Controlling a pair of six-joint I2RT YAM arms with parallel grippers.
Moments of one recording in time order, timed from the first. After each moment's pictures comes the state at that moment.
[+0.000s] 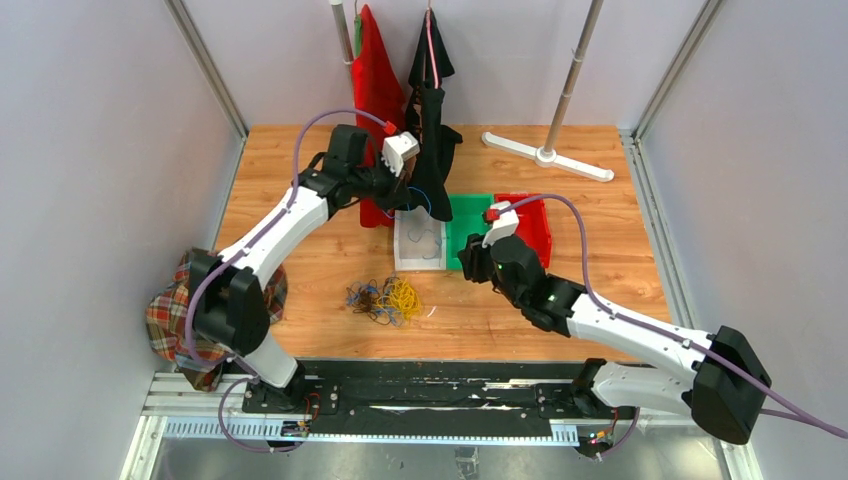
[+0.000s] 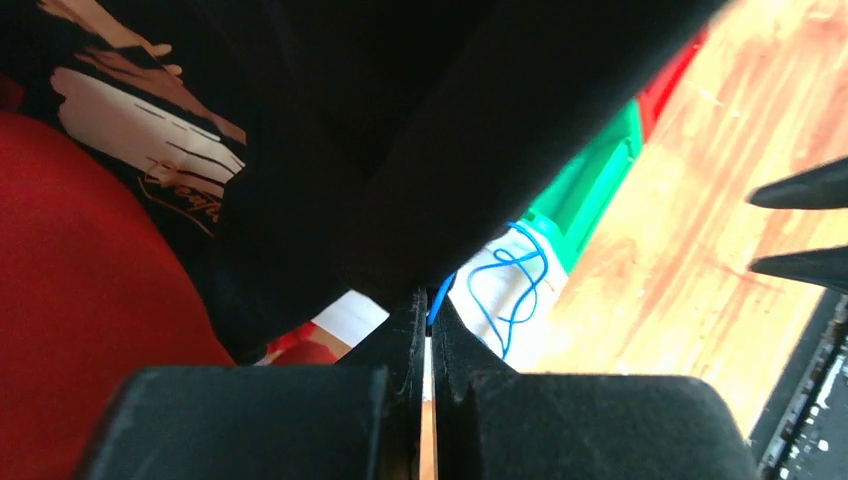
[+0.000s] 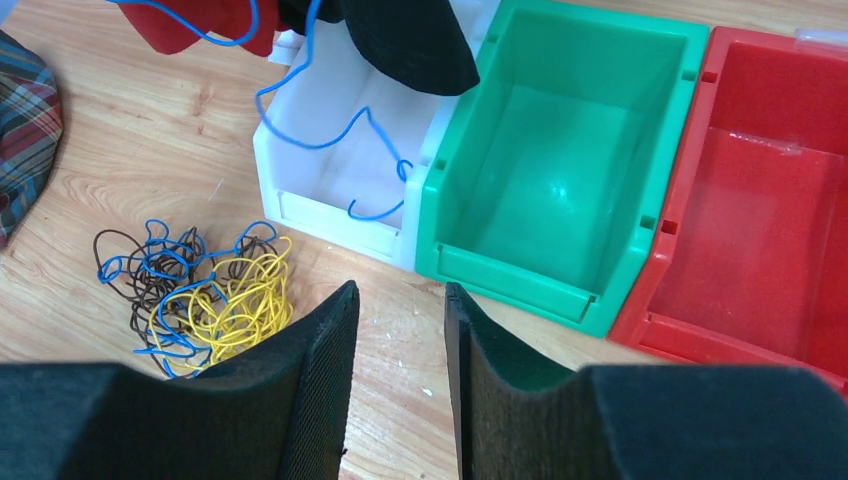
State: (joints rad) left arm -0.39 1.57 1.36 -0.41 0.55 0.26; right arm 0.90 1.11 0.67 0.06 0.38 0.35
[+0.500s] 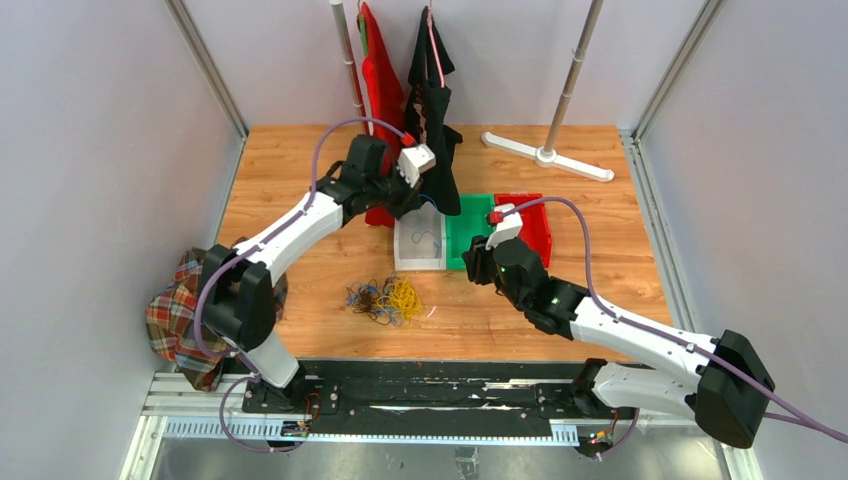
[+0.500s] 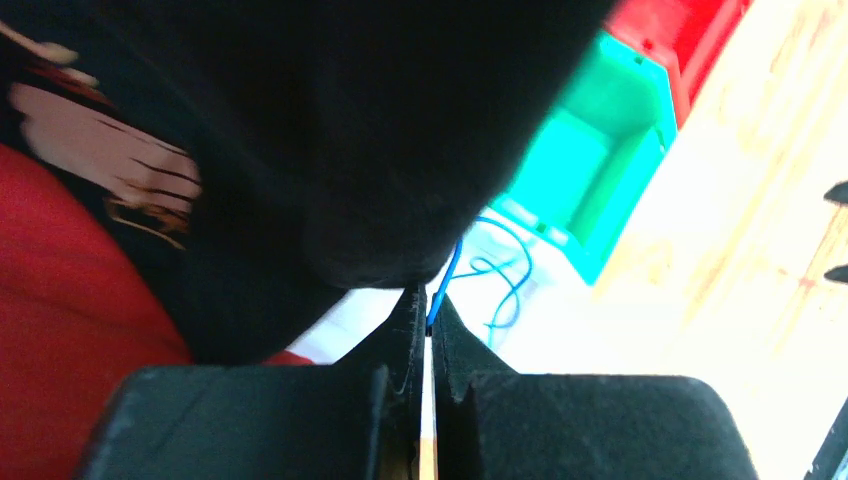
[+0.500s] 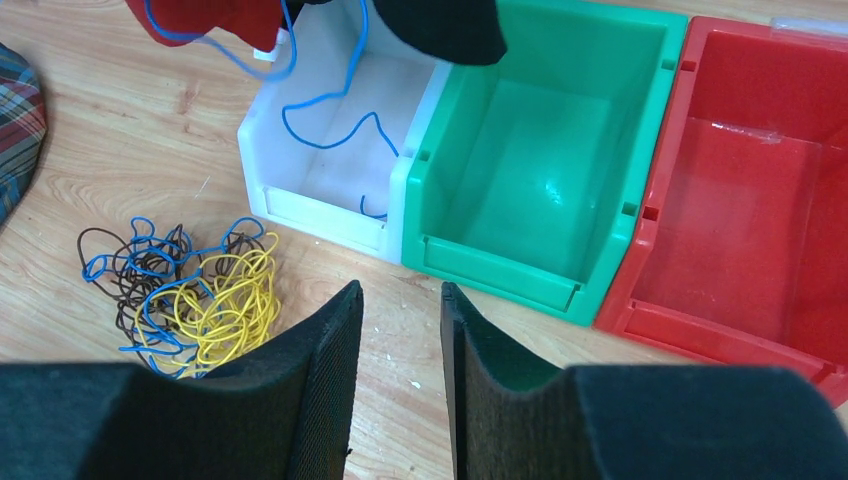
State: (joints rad) left arm -0.45 1.64 1.34 -0.32 0.46 0.29; right arm 0.90 1.07 0.64 0.05 0.40 0.35
